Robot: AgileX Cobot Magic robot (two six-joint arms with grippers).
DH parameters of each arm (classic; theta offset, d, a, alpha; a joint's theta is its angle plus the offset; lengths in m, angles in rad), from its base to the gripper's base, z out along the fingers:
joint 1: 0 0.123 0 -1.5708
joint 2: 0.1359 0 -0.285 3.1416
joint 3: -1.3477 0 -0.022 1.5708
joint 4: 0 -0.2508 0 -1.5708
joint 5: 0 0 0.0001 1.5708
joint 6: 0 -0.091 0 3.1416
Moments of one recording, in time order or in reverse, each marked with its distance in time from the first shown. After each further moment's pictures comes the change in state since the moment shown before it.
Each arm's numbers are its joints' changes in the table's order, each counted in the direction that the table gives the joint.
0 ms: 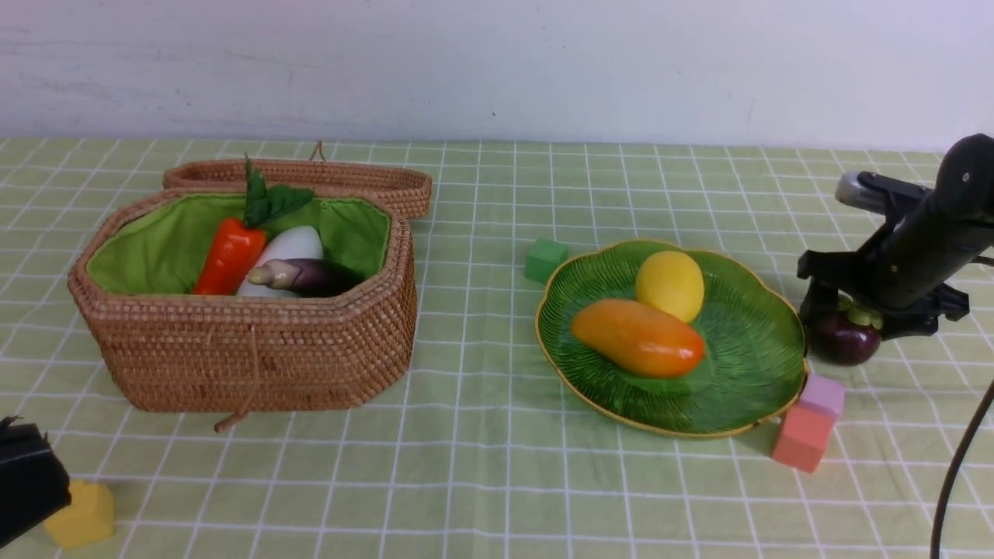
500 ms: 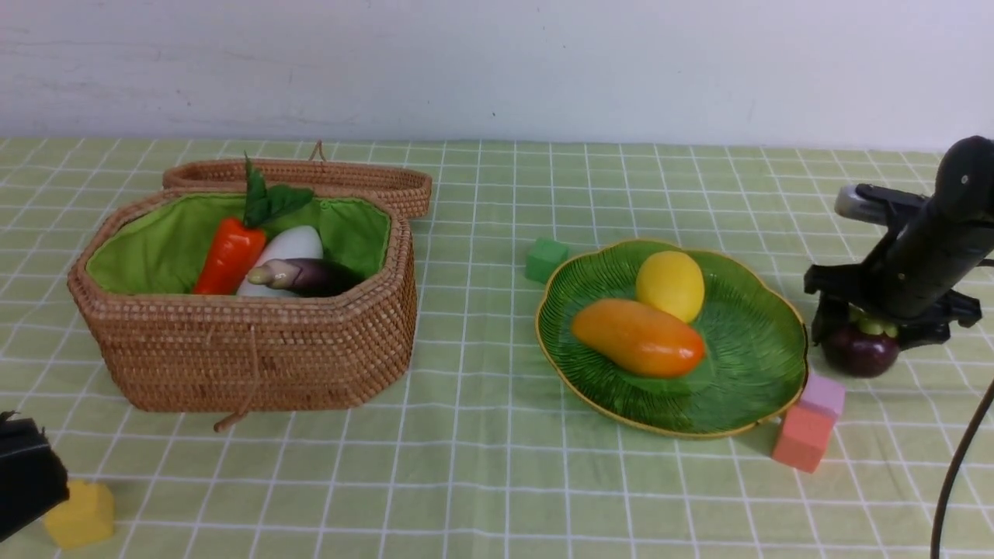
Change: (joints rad) right arm -0.001 -0.025 0.003 0.081 -0.089 0.002; left arm 0.000 0.000 0.000 0.000 0.007 -0.001
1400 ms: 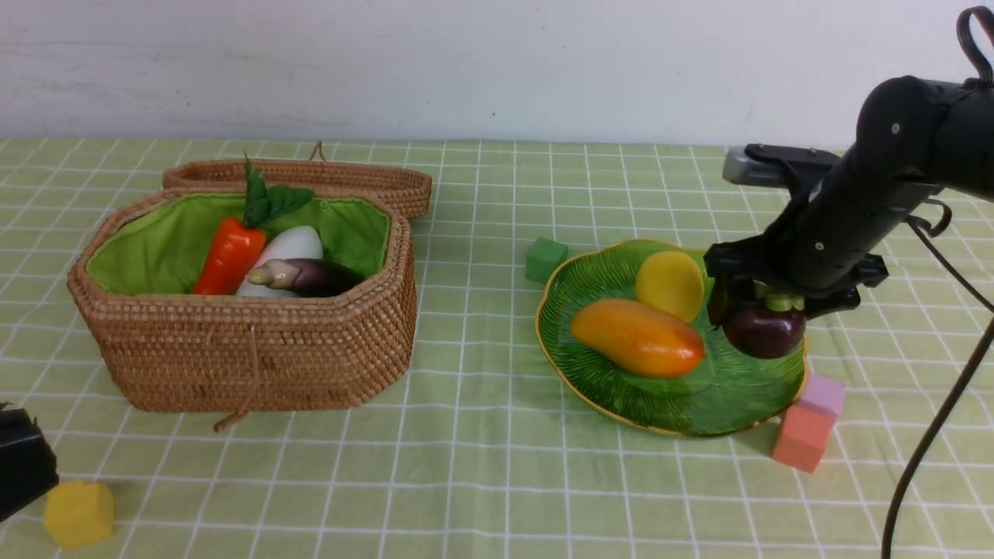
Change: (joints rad) right arm 0.226 -0.145 -0.031 -0.117 -0.079 0.100; left arm 0.000 0.000 0.000 -0.065 0.000 -0.029
